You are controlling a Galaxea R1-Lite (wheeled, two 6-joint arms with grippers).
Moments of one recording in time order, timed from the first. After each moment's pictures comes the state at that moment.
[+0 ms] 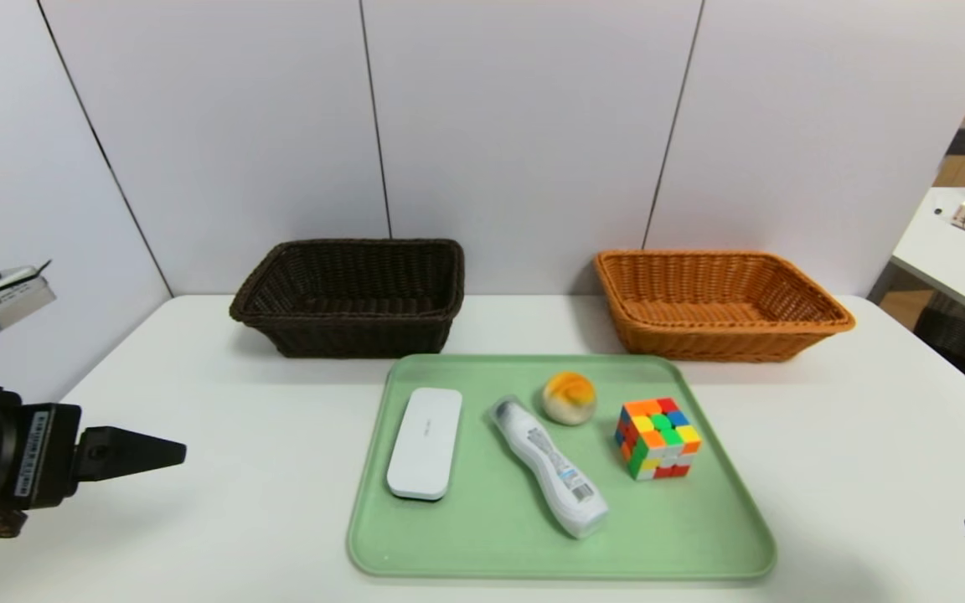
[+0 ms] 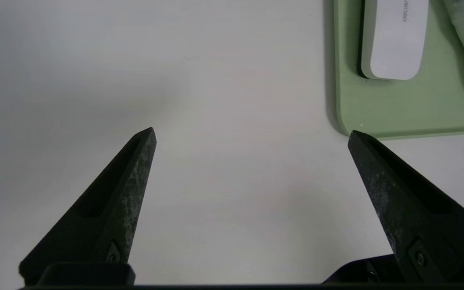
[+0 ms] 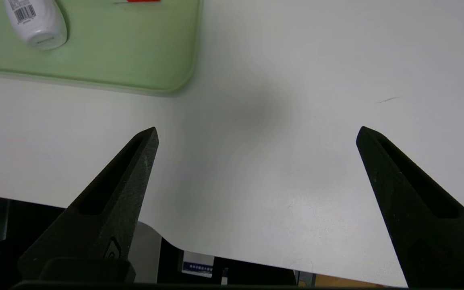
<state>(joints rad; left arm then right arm) -0.17 1.20 -1.00 0.63 -0.11 -0.23 0.01 1.05 -0.99 0.83 0.14 -0.05</state>
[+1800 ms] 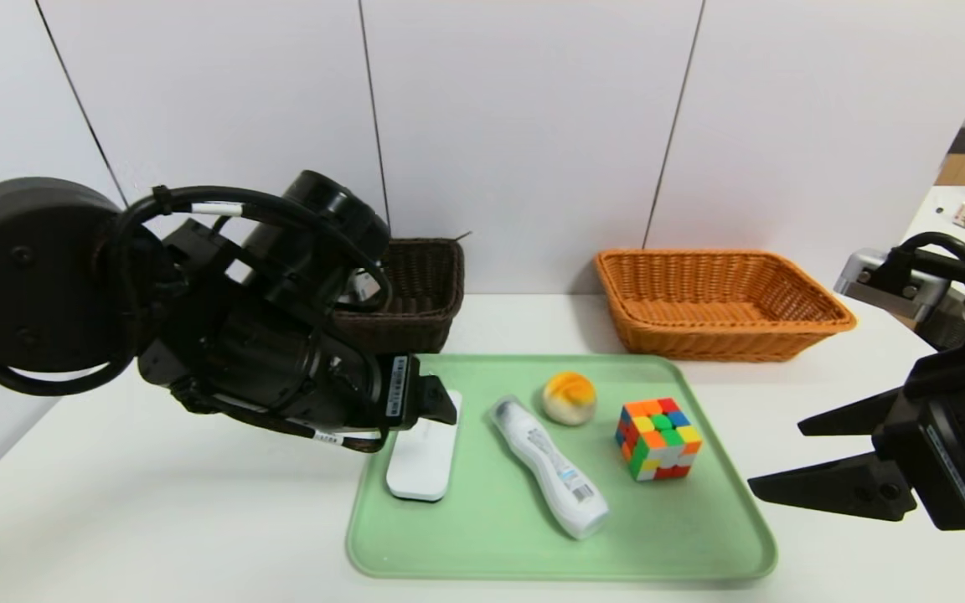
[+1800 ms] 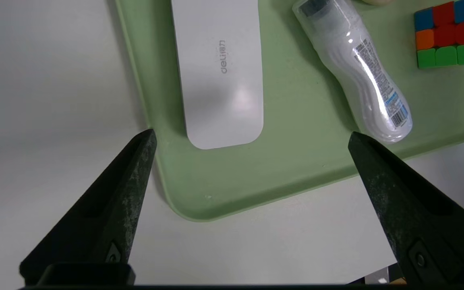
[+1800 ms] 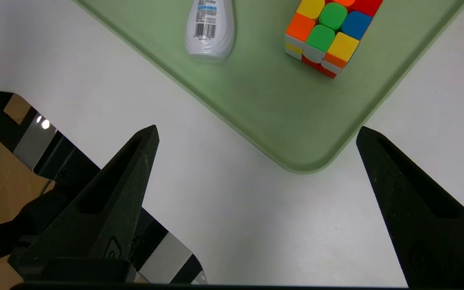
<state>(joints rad) -0.69 1.71 -1.34 0.53 0.03 -0.57 0.39 1.33 -1.11 0.66 0.31 -0.11</state>
